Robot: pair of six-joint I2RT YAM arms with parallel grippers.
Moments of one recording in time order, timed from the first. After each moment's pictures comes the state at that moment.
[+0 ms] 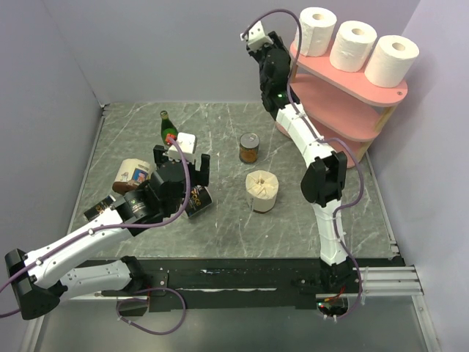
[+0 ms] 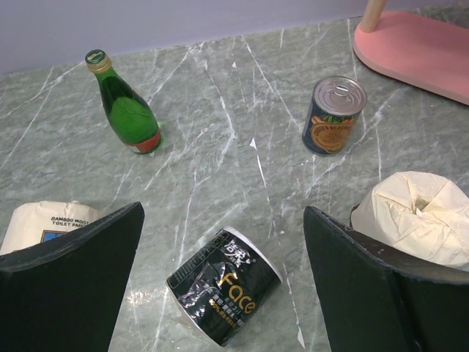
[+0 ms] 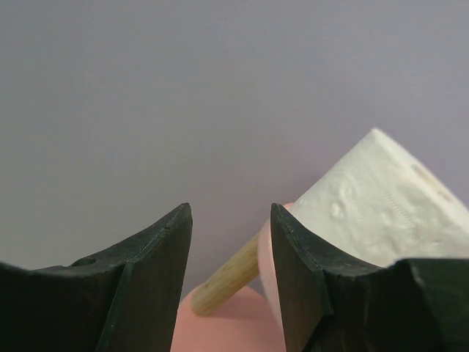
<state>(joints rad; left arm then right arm) -0.93 1.00 0.99 -0.26 -0.74 -0.17 0.41 2.26 2.34 0.18 0.40 -0.71</state>
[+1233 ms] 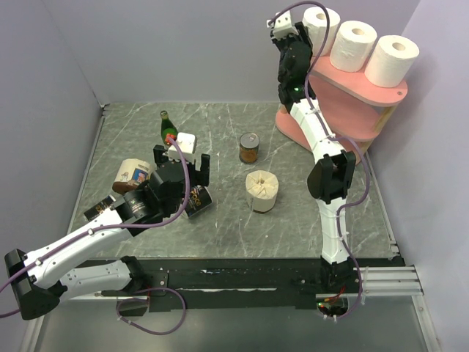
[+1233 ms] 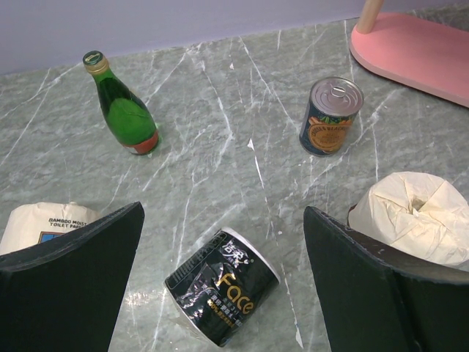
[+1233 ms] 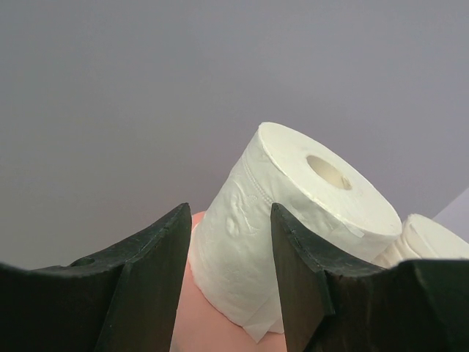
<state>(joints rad) -0.93 1.00 0.99 -0.26 -0.73 -0.17 0.30 2.28 2.41 0.25 0.43 -0.68</state>
